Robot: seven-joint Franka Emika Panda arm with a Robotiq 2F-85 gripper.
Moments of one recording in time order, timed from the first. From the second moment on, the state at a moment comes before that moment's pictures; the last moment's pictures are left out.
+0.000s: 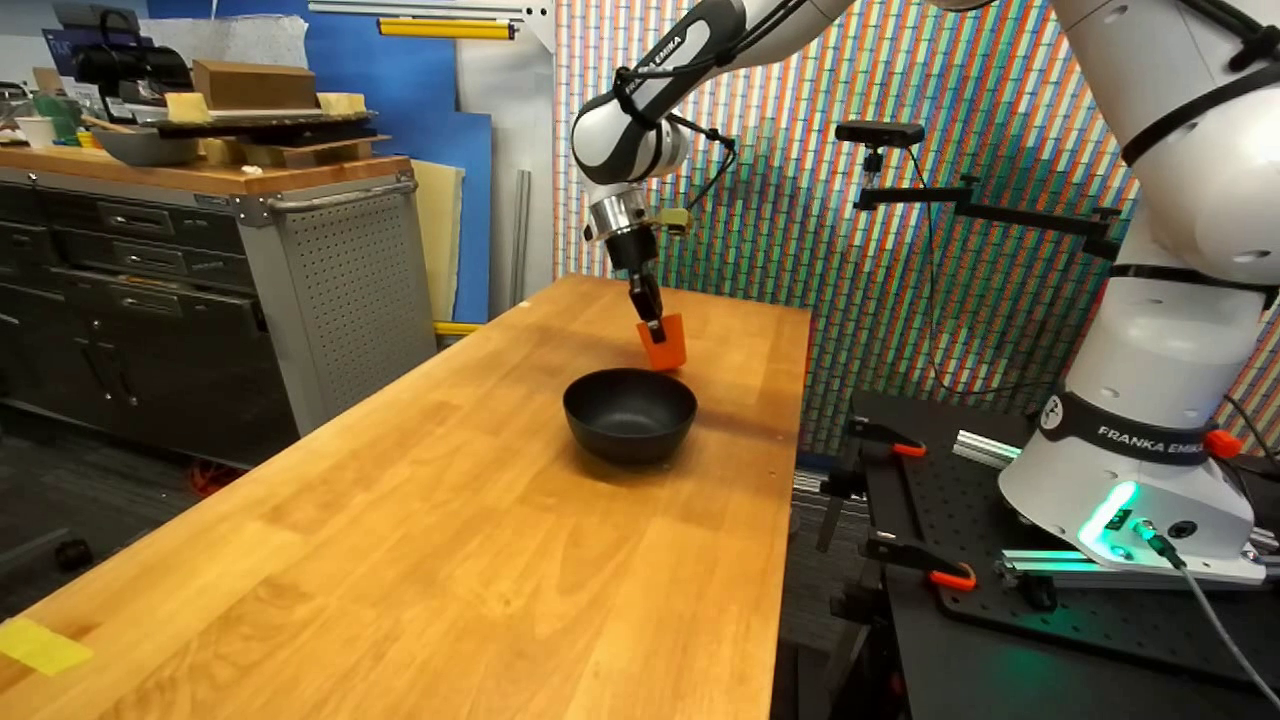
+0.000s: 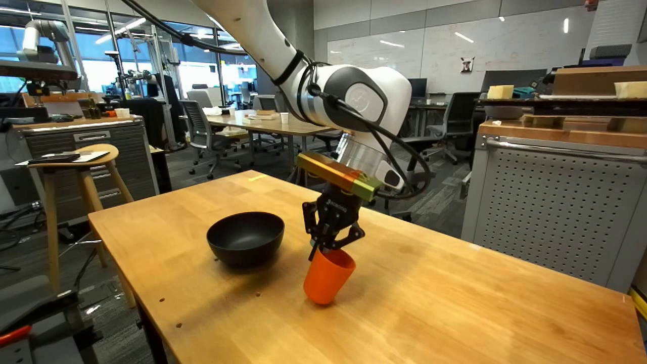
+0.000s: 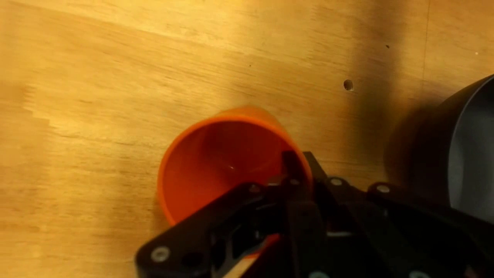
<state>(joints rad) -0.28 0.67 -0.04 -1.64 0.04 1.85 -0.51</state>
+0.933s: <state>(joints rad) -0.09 0.42 0.04 -1.88 0.02 1.95 -0.40</state>
